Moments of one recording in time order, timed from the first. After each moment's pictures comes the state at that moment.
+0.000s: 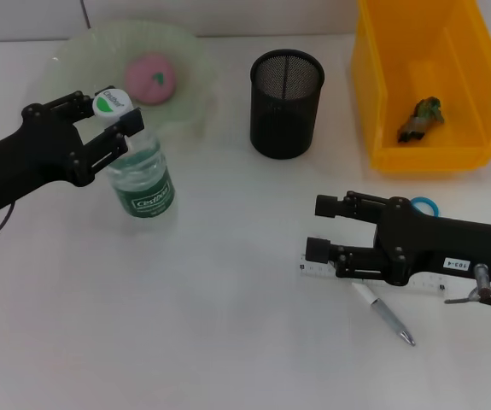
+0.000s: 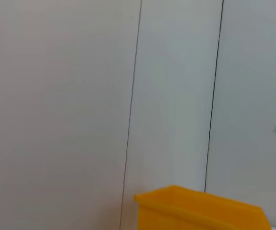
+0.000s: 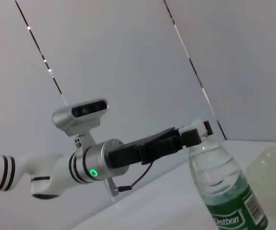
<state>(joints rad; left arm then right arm) -0.33 -2.07 0.89 0.61 1.44 1.48 -1.08 0.46 2.08 -0.81 -0.42 -1.78 -1.69 1.25</state>
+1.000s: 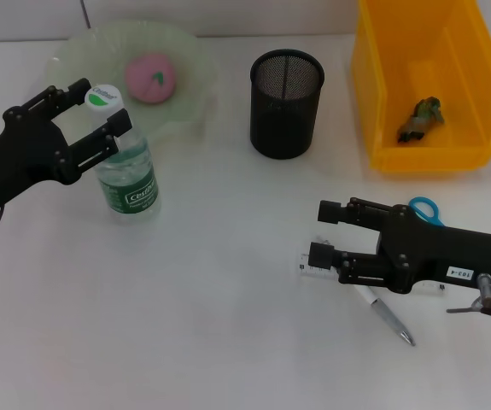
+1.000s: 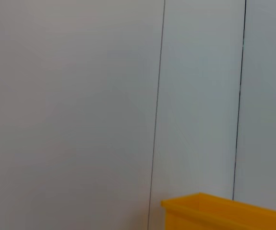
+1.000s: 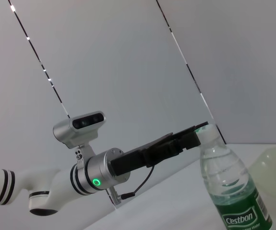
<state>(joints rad) -0.32 -2.07 0.85 0.53 1.39 1.46 -0.98 0.44 2.08 -0.81 -0.39 -1.76 -1.70 1.23</state>
